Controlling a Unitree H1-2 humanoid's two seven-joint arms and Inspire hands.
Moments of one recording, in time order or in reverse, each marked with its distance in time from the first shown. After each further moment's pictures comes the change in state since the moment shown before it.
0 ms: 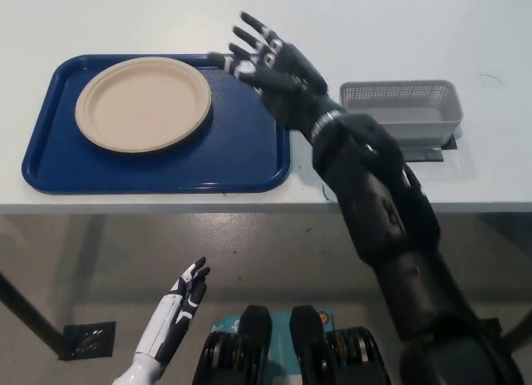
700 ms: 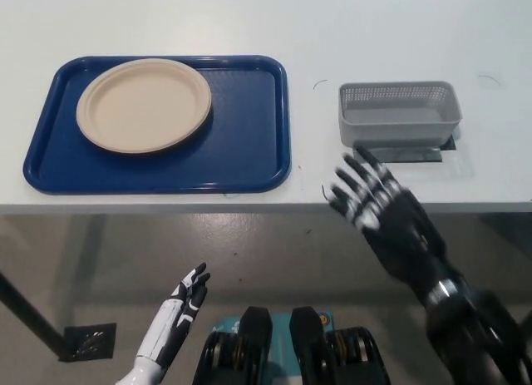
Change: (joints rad) left_arm 0.002 -0.001 -0.001 0.031 0.000 0.003 0.000; right_arm 0.668 -0.174 0.085 -0.657 0.166 0.044 -0.011
